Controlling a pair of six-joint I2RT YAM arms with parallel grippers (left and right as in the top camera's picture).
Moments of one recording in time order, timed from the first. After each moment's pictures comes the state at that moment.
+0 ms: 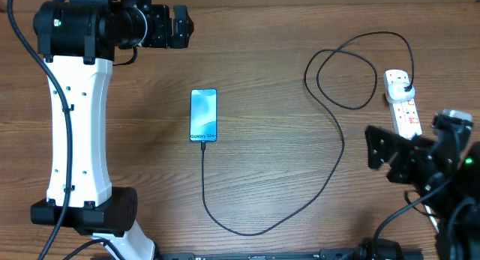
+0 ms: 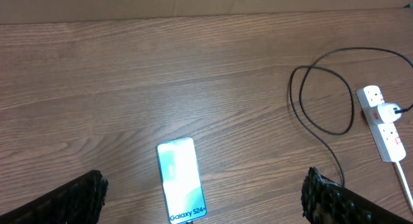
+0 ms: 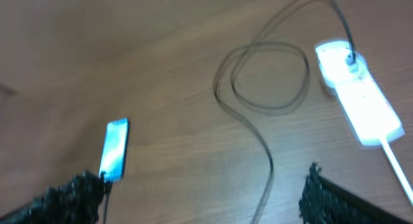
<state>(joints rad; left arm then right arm) -0.09 1.86 2.35 -1.37 0.28 -0.08 -0.14 0.71 1.15 -1.02 -0.31 0.22</state>
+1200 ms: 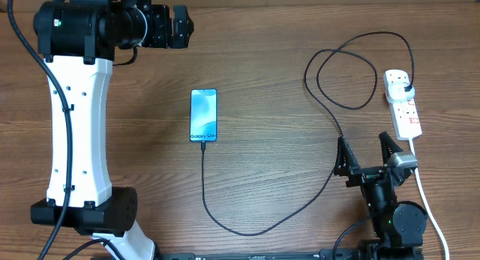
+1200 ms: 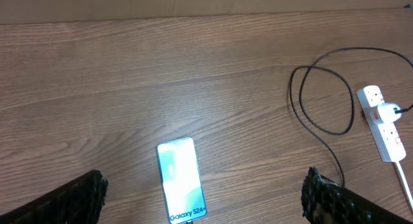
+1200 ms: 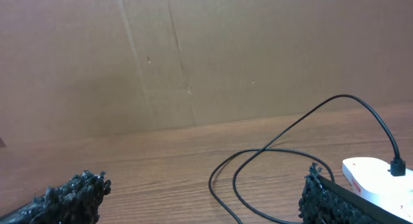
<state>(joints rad) -0.09 1.86 2.35 -1.37 0.28 -0.08 0.03 0.06 0.04 0.09 -0.12 0.21</state>
